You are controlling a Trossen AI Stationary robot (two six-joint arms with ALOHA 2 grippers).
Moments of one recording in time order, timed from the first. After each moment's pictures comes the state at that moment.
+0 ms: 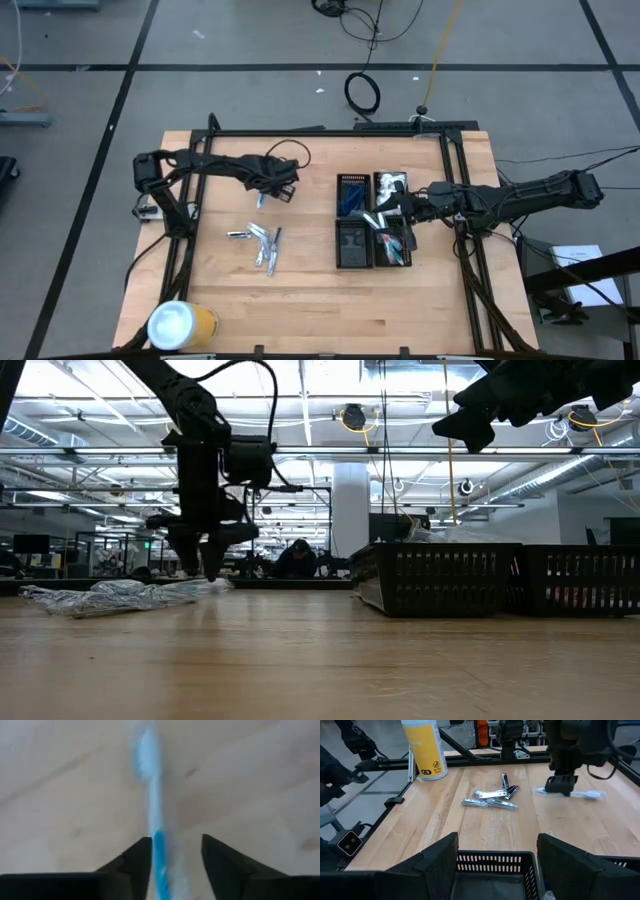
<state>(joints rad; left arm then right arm) 0.34 1.71 1.00 -0.75 -0.30 -0.79 0.06 0.86 0.50 0.07 -0.08 0.09</state>
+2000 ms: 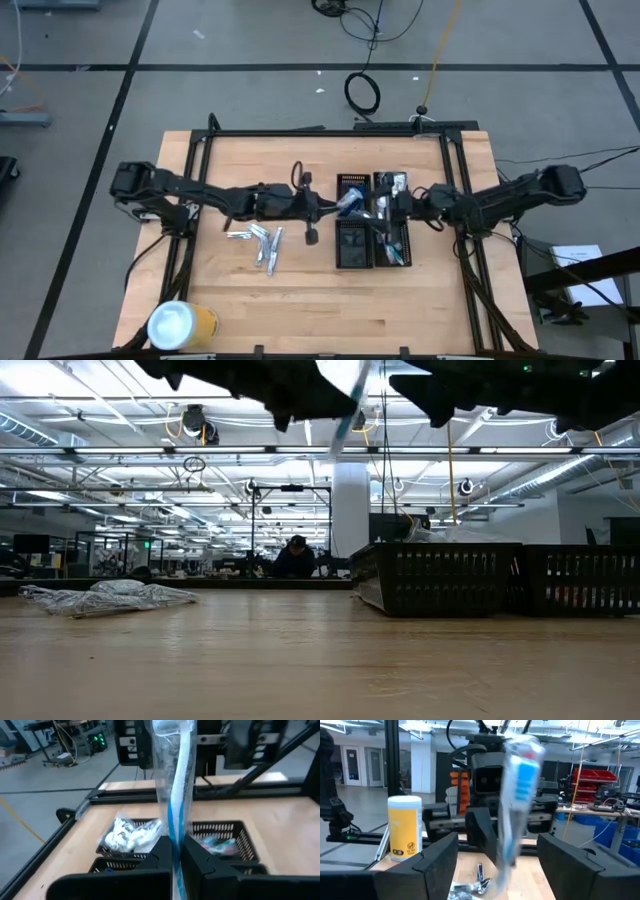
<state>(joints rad) -0.07 1.56 0.97 0.36 -0.18 0.09 0.06 1.17 0.41 0.95 0.02 -0.07</state>
